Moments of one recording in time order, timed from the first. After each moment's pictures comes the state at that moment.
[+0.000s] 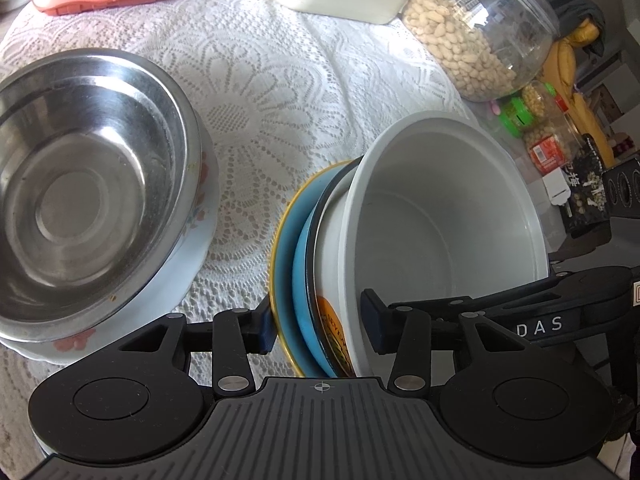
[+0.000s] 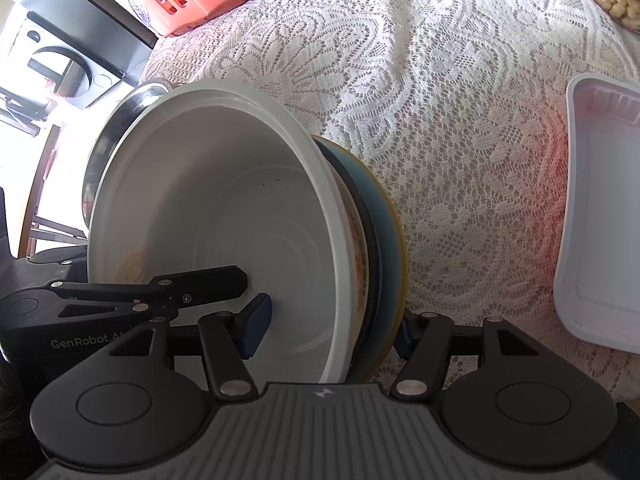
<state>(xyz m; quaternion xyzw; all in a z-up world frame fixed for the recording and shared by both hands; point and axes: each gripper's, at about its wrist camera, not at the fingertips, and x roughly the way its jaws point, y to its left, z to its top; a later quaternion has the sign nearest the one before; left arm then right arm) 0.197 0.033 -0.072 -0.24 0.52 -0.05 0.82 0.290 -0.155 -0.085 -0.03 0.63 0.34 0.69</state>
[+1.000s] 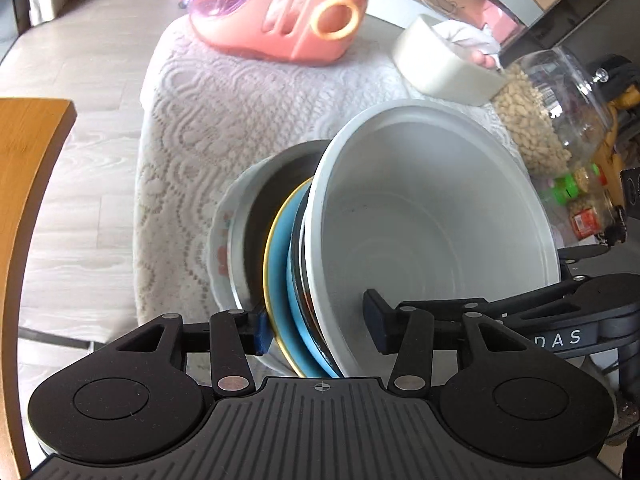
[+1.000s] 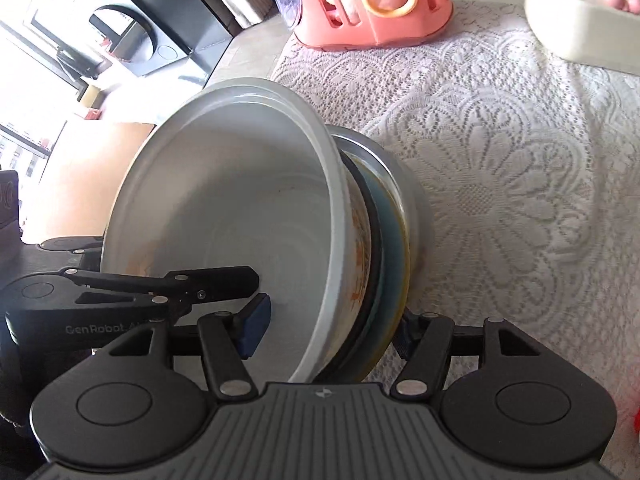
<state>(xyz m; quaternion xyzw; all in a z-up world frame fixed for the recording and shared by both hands) 0.148 0.199 -0.035 -0.27 0.51 0.03 0.82 0.269 0.020 -0.023 -0.09 0.60 0.42 0.68</state>
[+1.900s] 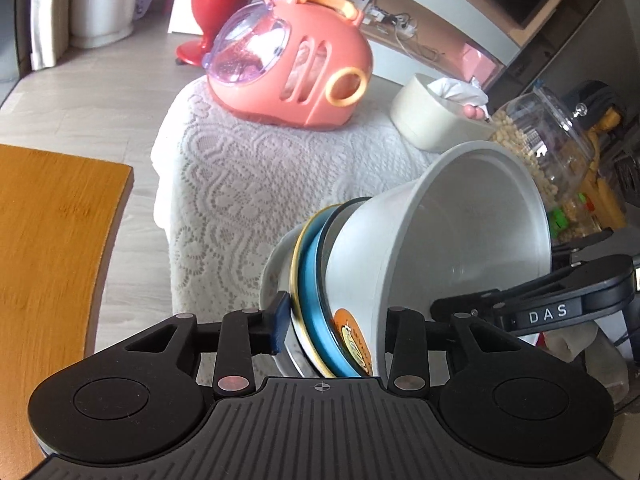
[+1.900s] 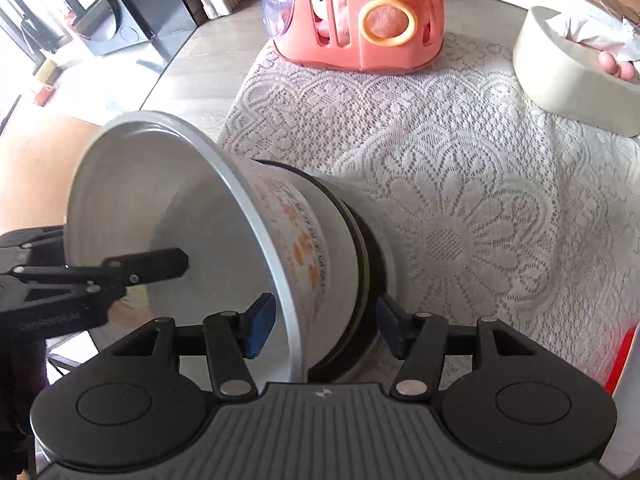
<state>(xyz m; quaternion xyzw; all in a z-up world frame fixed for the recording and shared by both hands) 0.126 0.234 -0.020 -0.26 0.43 0.03 0.87 0.269 0.055 -0.003 -0.18 0.57 0.36 0.71</state>
